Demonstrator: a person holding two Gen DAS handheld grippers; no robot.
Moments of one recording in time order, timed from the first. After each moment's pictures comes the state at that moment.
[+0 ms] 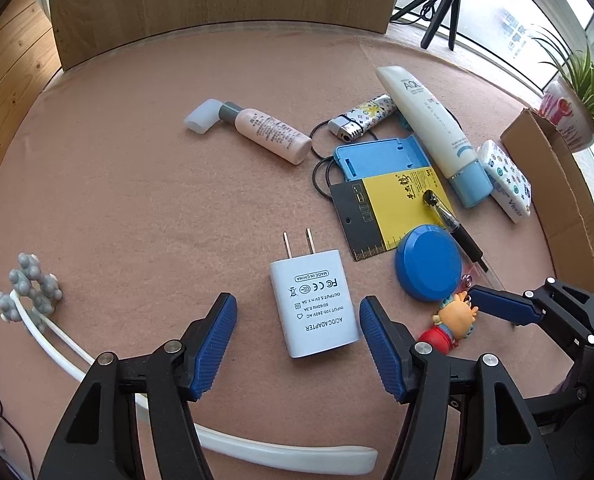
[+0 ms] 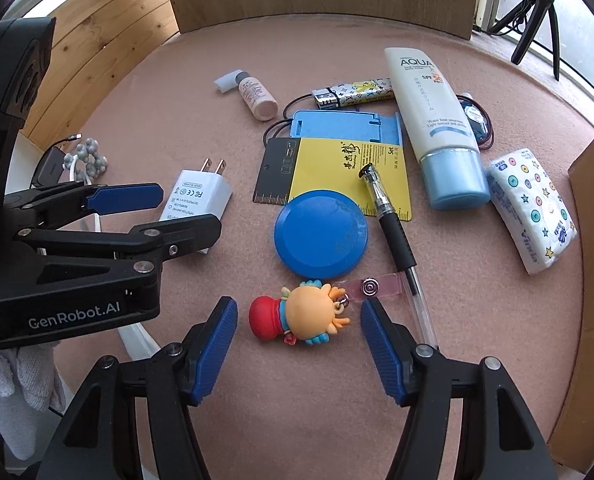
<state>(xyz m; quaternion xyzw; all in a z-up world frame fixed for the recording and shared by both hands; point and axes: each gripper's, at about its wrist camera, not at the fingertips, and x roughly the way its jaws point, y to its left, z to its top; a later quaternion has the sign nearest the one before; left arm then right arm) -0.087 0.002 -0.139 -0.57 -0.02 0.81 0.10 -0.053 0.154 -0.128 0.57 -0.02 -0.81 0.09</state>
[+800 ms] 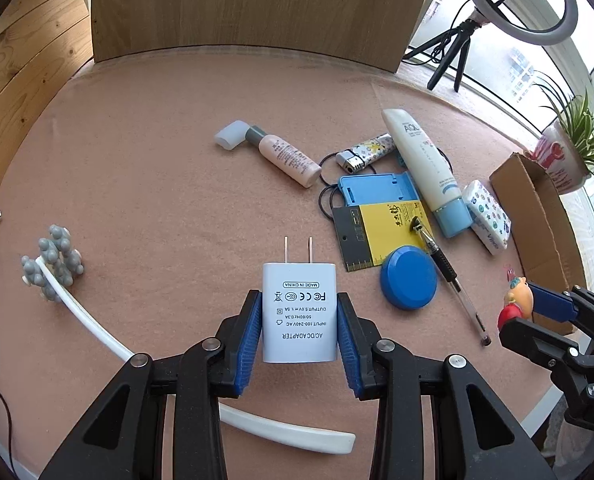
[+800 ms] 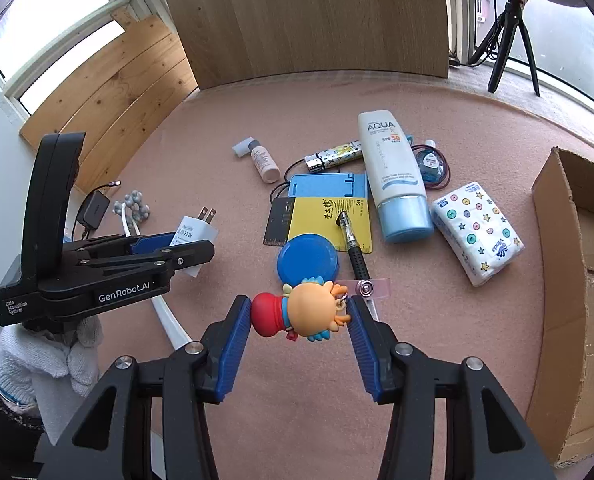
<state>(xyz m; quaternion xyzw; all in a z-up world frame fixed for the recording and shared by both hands) -0.069 -0.019 -0.109 -0.53 -0.08 0.84 0.08 -0.026 0.199 -0.067 0.51 -0.08 -0.85 0.12</state>
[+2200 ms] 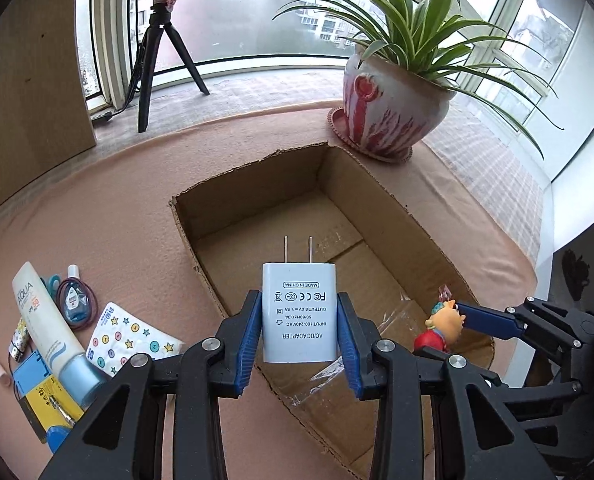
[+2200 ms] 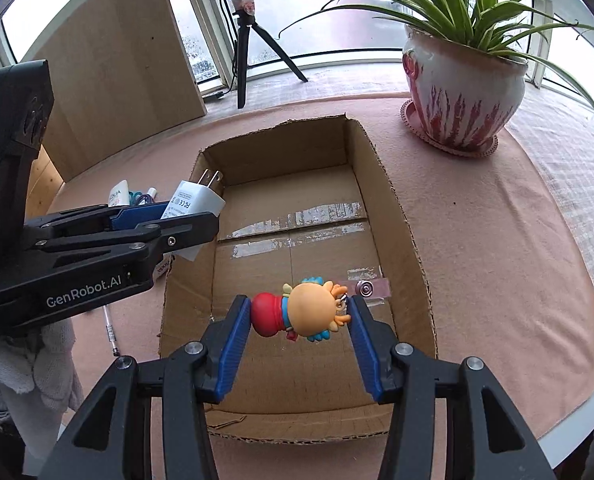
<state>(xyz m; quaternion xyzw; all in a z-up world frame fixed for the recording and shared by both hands) -0.124 0.330 -0.061 -0.48 0.04 0.82 0.30 0.054 0.444 -0.058 0.48 -0.15 -0.86 -0.08</state>
